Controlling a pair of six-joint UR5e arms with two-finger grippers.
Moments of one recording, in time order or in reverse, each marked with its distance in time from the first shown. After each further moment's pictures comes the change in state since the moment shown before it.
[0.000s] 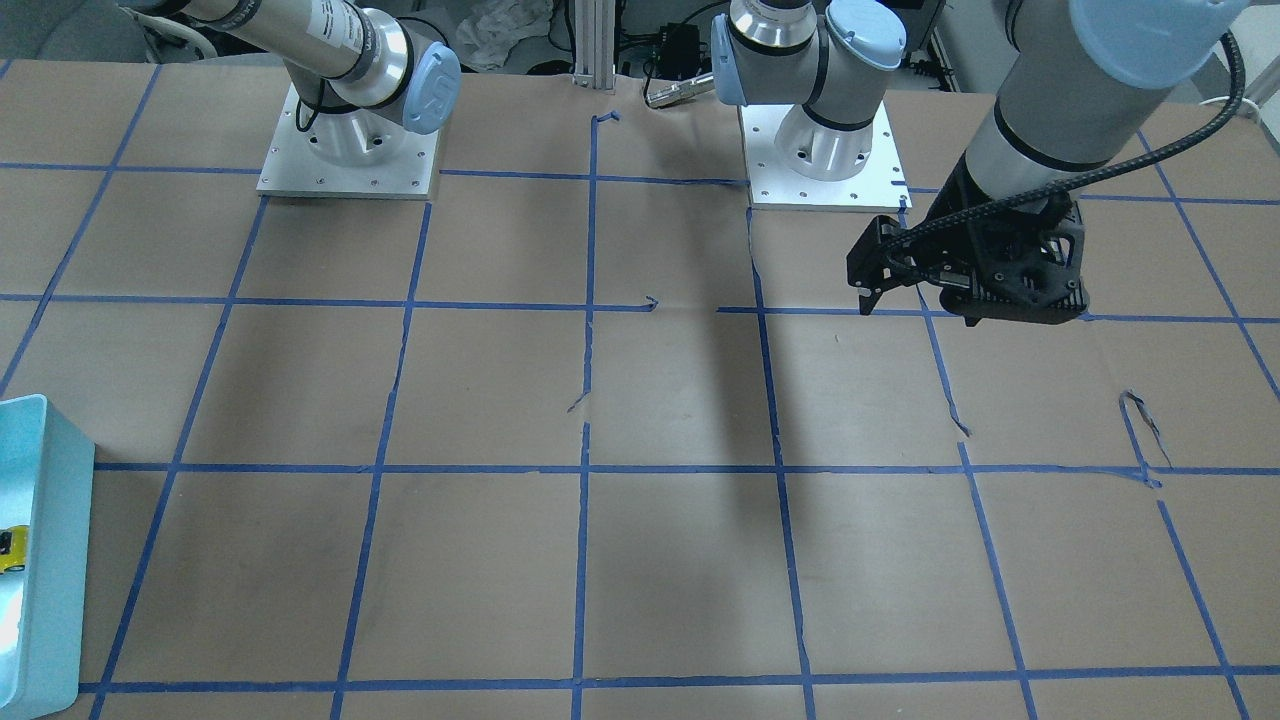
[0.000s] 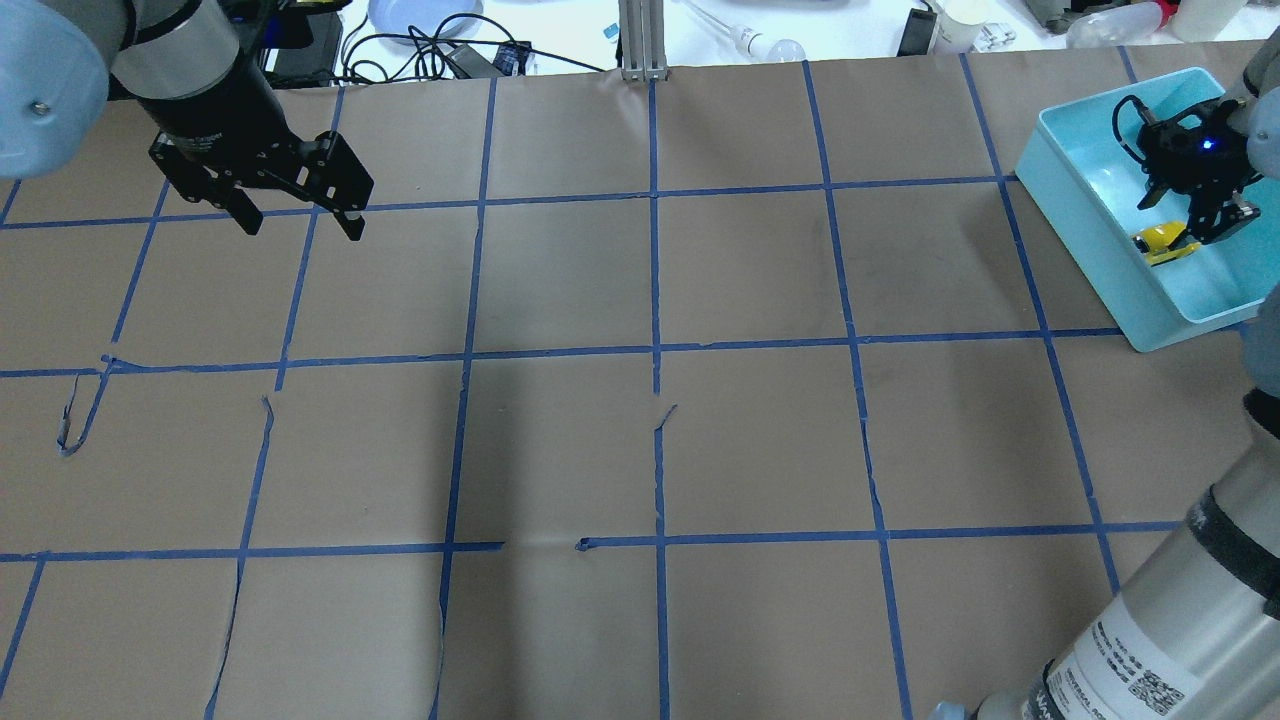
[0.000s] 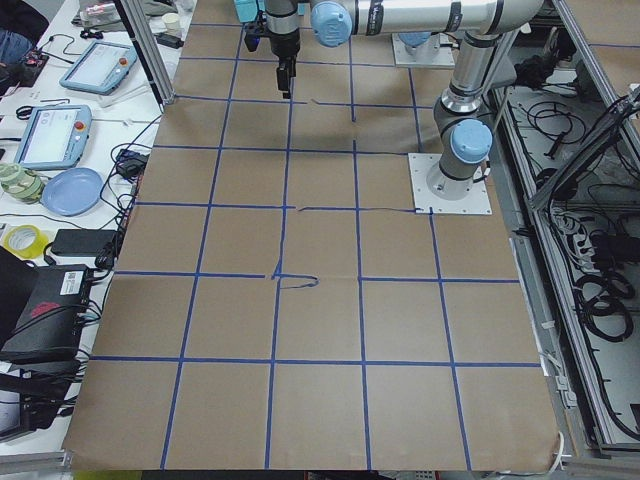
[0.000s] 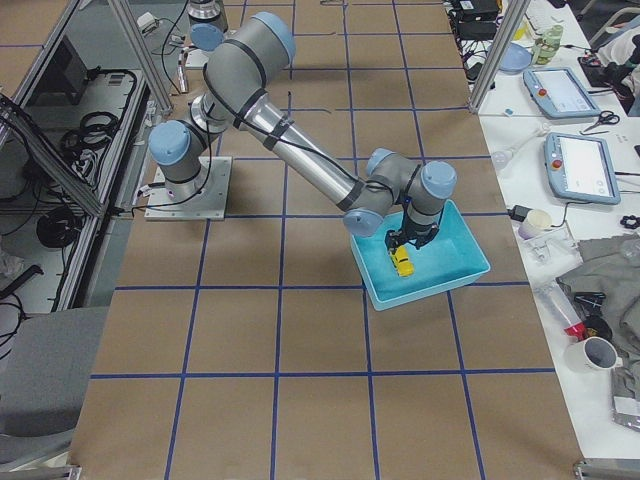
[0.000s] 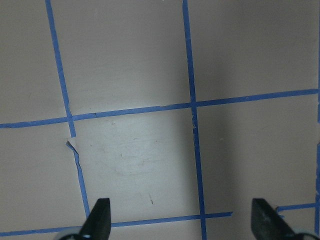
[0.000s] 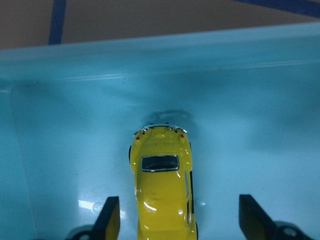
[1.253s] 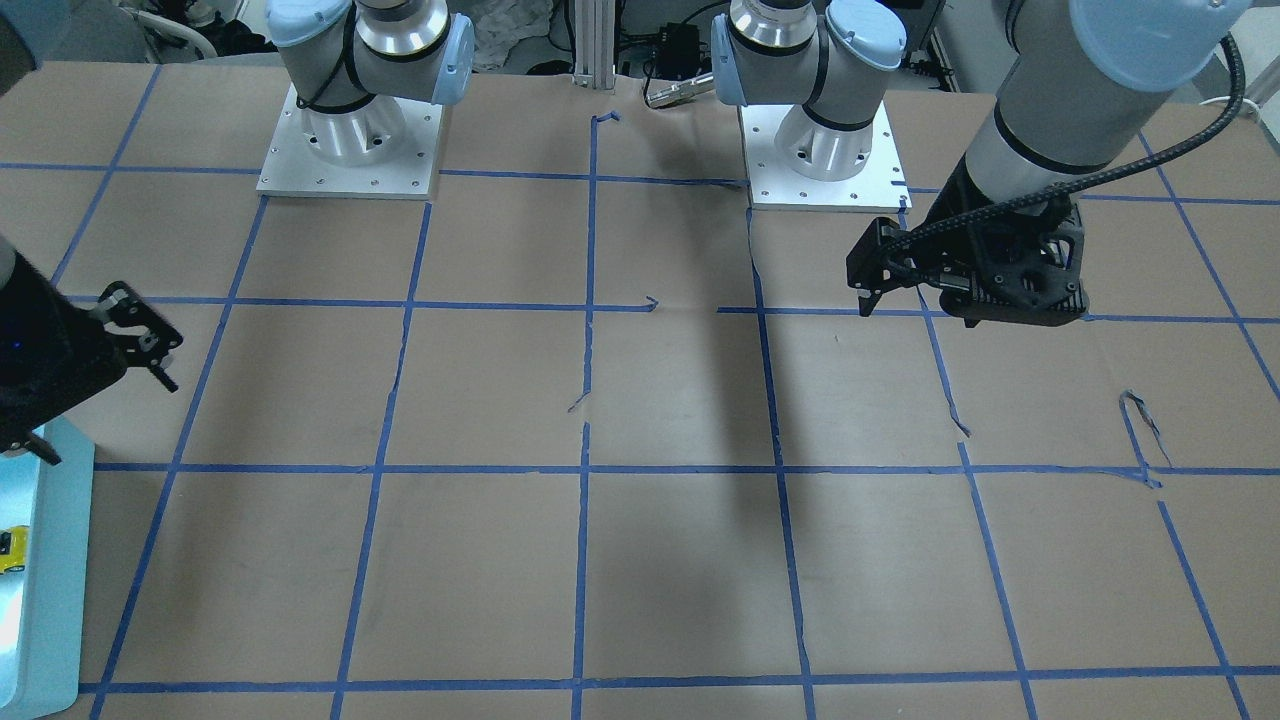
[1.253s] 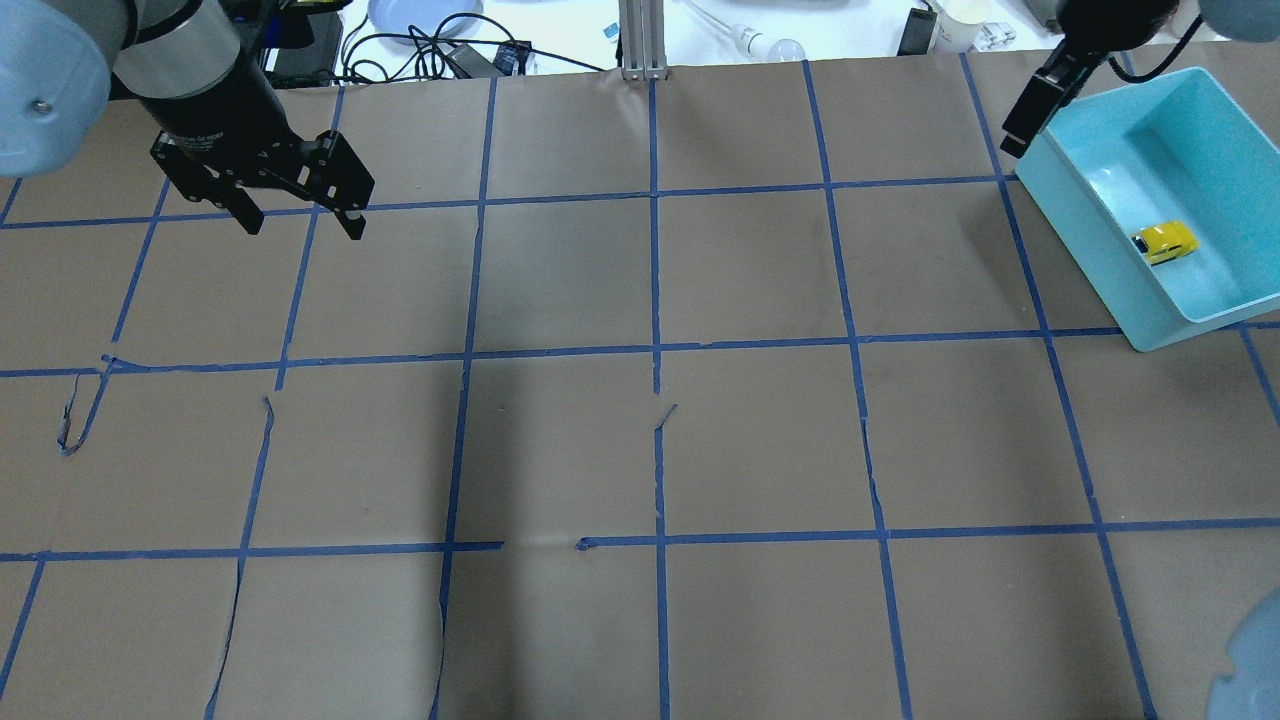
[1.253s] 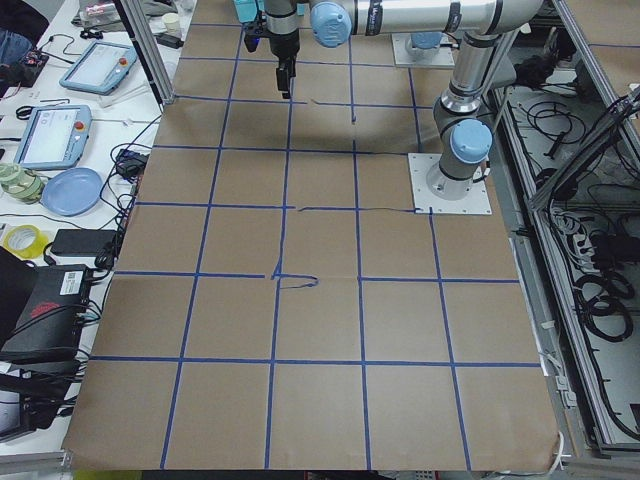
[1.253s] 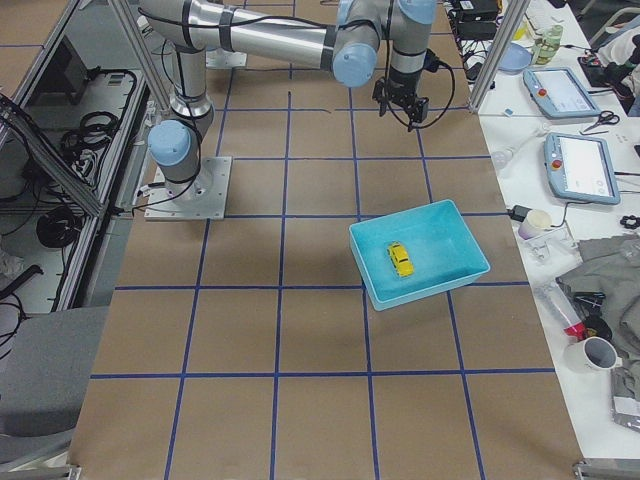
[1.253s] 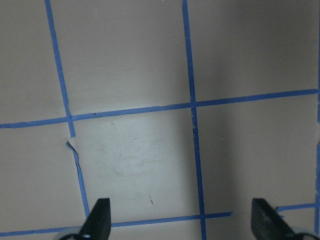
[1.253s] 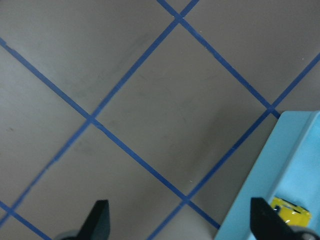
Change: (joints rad) left arm 0.000 -0.001 0.000 0.000 -0.001 0.000; right arm 0.386 -0.411 0.004 0.380 0.024 1.439
